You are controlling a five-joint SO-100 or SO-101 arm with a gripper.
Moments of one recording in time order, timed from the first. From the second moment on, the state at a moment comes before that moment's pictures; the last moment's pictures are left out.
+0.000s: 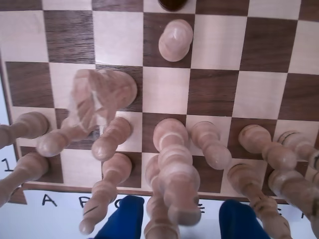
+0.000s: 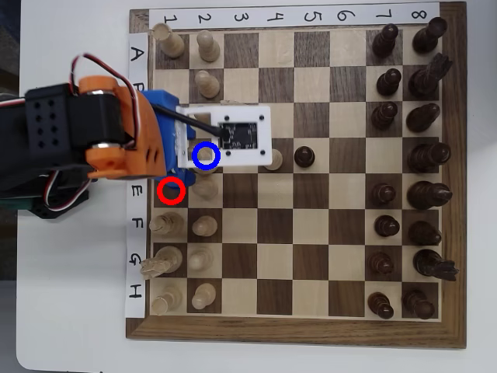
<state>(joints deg) -9.5 113.0 104.2 91.3 100.3</state>
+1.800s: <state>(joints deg) 21.6 100.2 40.8 93.7 64.0</state>
